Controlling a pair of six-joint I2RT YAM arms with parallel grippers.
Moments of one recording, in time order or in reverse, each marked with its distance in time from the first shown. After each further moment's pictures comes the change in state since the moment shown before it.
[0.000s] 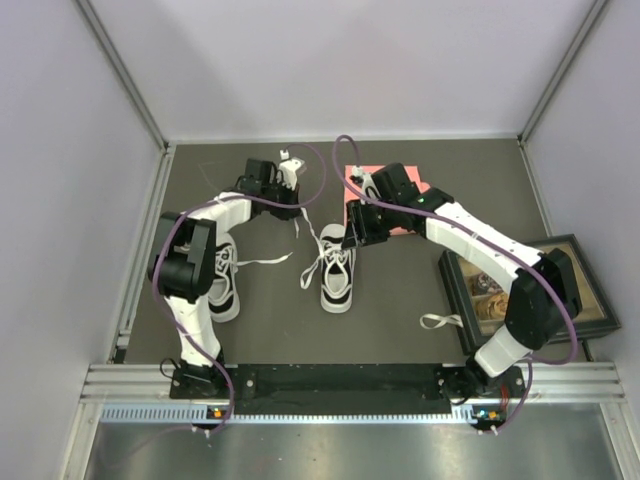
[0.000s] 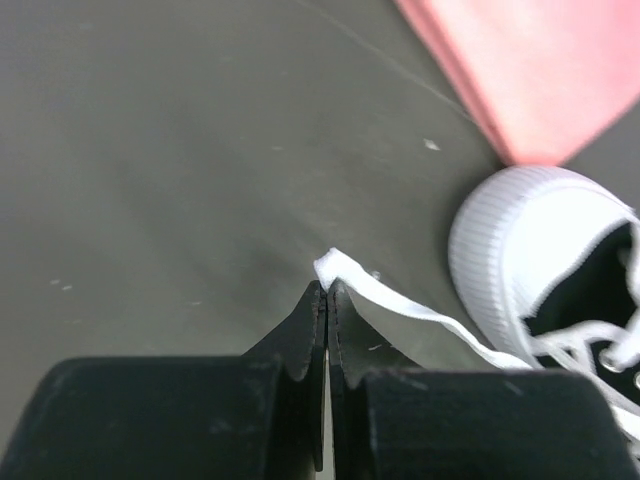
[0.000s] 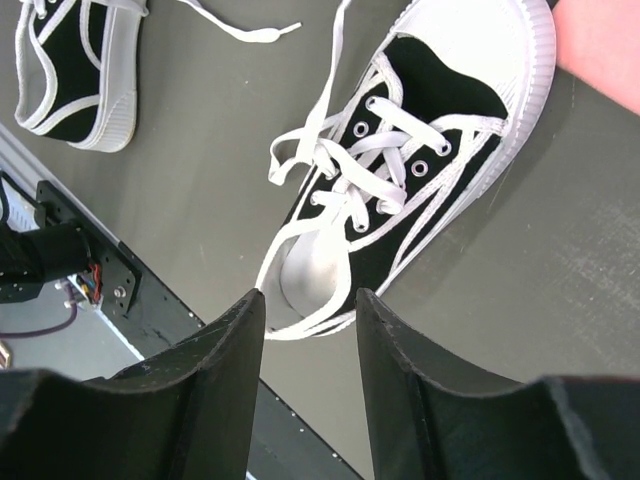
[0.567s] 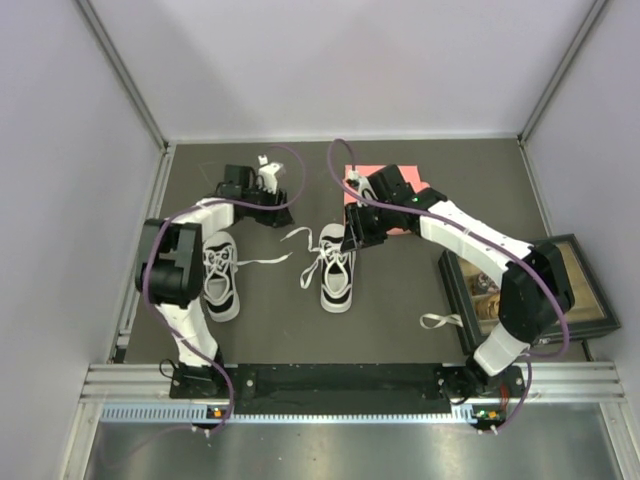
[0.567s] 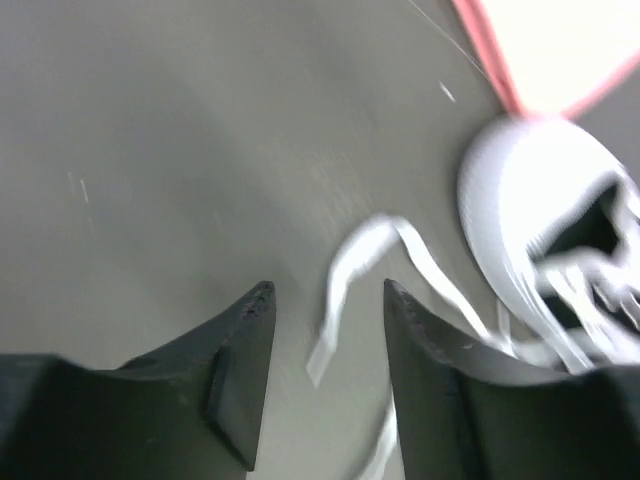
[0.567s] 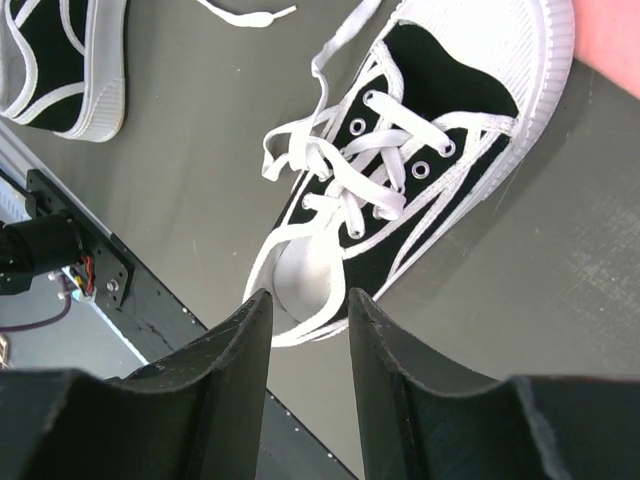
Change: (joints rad) left arm 0.098 -0.047 -0.077 -0.006 0.088 -0.039; right arm -0.001 0.045 0.000 0.007 -0.025 -0.015
